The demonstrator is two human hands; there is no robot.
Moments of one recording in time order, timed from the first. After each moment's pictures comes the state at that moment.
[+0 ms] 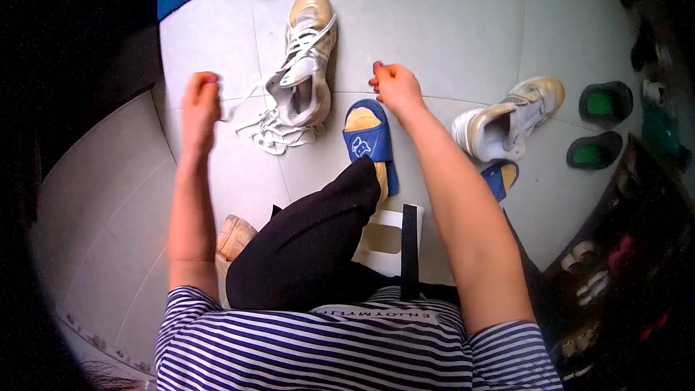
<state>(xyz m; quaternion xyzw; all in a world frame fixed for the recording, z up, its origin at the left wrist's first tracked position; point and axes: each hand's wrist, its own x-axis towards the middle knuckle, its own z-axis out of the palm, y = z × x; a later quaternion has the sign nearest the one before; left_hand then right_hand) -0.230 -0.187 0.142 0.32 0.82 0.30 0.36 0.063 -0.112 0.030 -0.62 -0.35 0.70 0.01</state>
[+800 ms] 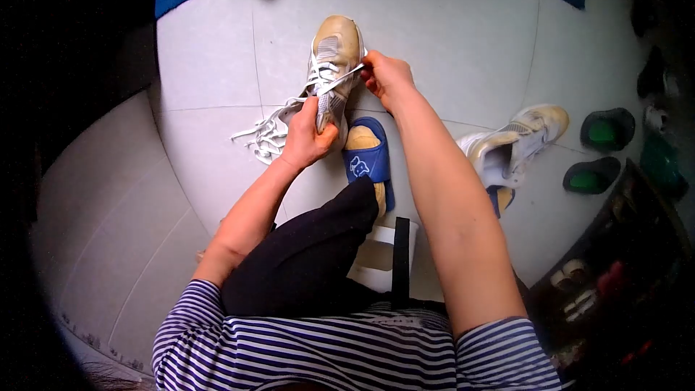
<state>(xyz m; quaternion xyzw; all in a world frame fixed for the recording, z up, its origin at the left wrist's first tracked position) -0.112 -0.201 0.042 0.52 0.73 0.23 0.38 0.025 -0.060 -0.009 -0.62 -0.08 0.77 0.10</state>
